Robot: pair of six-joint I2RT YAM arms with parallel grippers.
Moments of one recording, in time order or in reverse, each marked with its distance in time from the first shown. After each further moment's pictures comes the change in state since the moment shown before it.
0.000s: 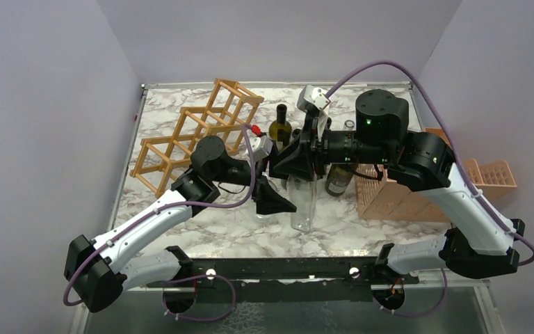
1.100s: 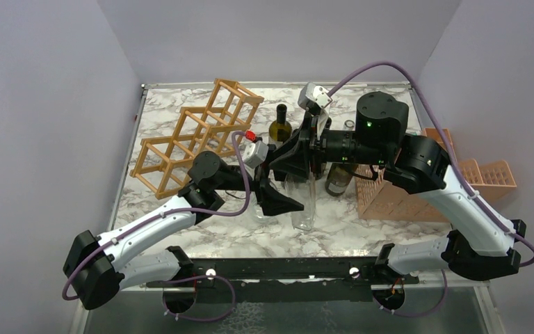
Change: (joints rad) left arm -0.082 -0.003 -0.108 0.350 -0.153 -0.116; right arm 0.000 -0.022 -0.071 0.124 0.000 0.037
